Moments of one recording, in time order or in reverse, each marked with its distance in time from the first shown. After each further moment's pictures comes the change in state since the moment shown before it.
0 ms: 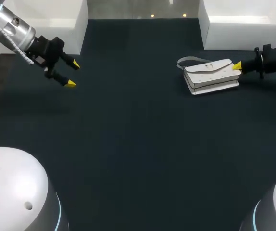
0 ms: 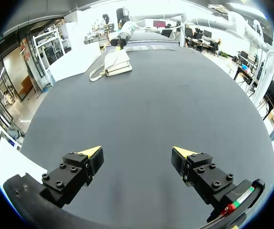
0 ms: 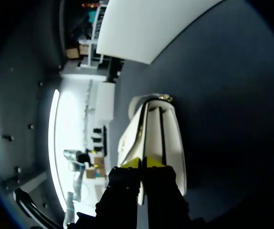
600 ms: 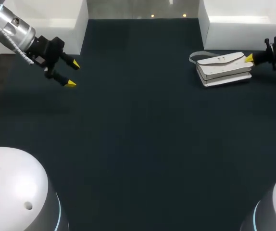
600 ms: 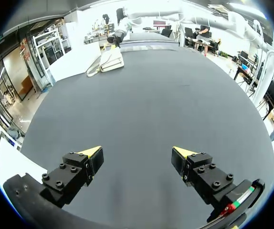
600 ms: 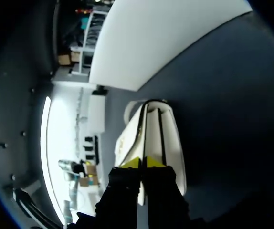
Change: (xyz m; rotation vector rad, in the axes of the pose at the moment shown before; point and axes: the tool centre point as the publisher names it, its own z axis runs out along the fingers) left arm 0.000 0.000 0.000 0.000 0.000 0.000; right arm -0.015 0.054 -0.047 -0.066 -0.091 0.017
